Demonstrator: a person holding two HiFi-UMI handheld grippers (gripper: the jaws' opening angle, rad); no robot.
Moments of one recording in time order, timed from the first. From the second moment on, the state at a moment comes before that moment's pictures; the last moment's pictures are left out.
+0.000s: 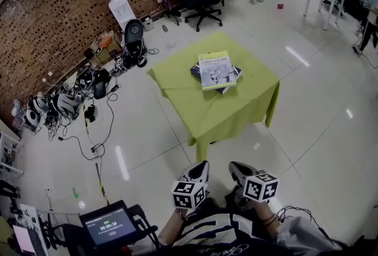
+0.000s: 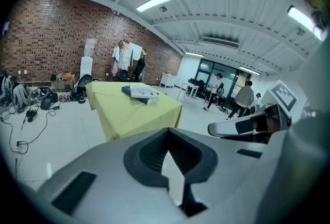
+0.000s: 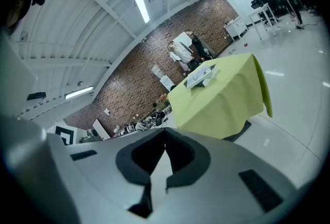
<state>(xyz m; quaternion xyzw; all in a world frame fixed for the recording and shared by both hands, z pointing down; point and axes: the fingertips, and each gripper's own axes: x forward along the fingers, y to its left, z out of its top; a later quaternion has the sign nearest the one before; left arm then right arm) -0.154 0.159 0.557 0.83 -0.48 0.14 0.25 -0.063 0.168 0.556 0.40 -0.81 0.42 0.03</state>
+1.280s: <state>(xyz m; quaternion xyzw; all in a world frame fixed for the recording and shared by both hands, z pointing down) -0.224 0.187 0.550 0.85 -0.45 0.12 0.24 -0.126 0.214 0.553 0.46 -0.80 0.39 0.03</state>
